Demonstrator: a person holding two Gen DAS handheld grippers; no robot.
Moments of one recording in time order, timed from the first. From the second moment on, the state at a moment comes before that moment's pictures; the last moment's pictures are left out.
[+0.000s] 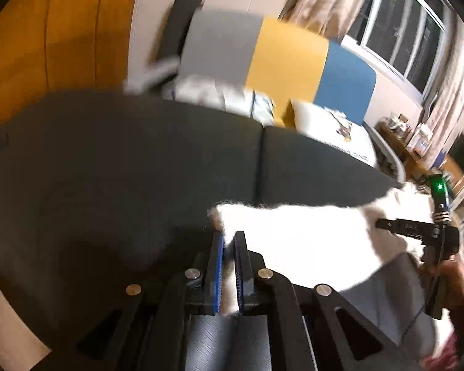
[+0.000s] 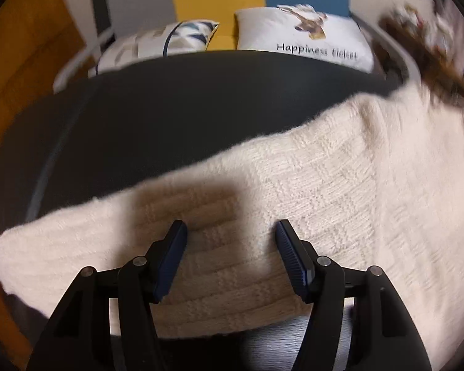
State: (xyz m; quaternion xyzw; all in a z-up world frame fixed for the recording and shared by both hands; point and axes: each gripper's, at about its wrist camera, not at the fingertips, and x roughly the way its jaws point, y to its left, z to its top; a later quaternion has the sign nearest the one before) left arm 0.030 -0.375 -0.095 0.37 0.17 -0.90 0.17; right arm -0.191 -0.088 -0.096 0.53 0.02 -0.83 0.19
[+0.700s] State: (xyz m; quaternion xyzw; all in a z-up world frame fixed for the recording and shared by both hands) left arm 0.016 -0.336 -0.098 0.45 0.15 -0.88 0.05; right arm -0.144 0.093 -0.029 0.49 0.04 -0.85 0.19
